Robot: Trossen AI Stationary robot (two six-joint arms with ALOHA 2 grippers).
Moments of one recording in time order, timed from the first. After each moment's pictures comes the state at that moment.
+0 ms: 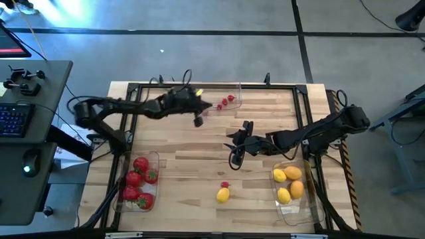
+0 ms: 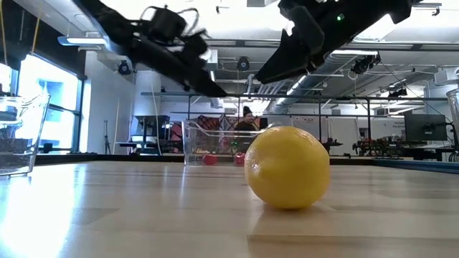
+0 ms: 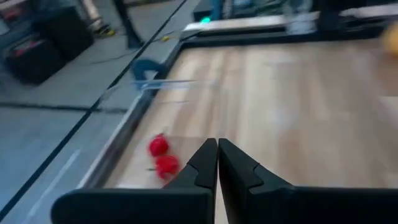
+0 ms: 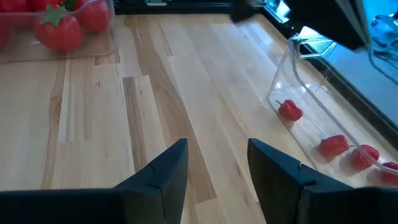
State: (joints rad) left arm 0.39 1.55 0.82 0.36 0.06 0.25; right arm 0.21 1.48 0.84 0.06 0.50 0.16
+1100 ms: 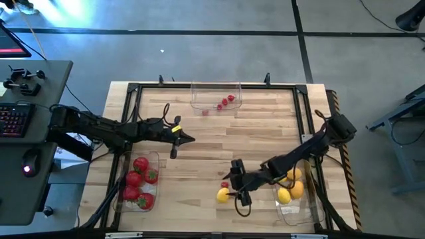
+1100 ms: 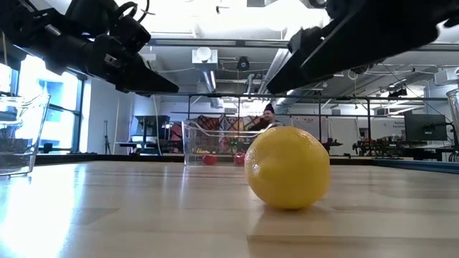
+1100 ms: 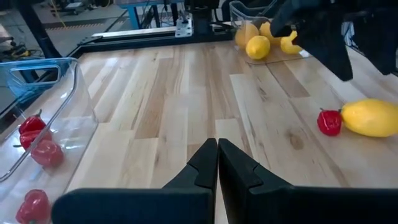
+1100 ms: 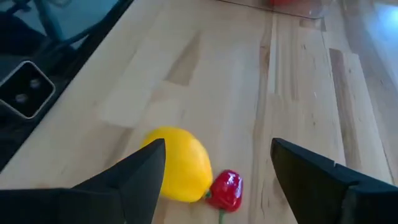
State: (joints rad) left arm 0.07 1.19 0.31 0.57 0.07 0.11; right arm 0.50 1.71 0.92 0.13 0.24 0.11
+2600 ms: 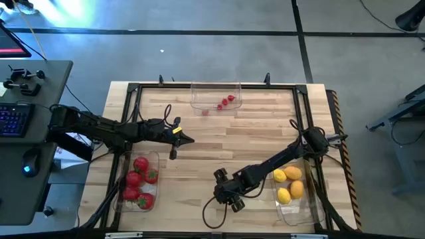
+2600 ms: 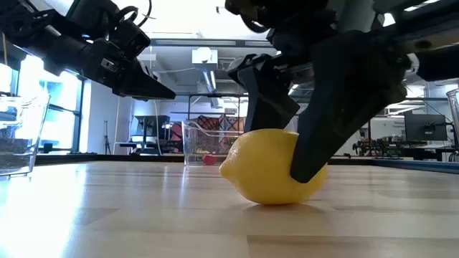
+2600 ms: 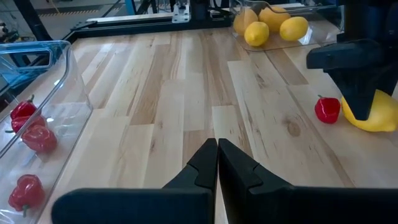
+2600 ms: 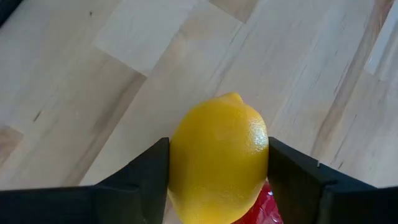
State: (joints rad) left arm 0.06 1.19 0.31 0.52 0.06 0.11; right arm 0.46 2.06 1.41 -0.44 0.04 -0.10
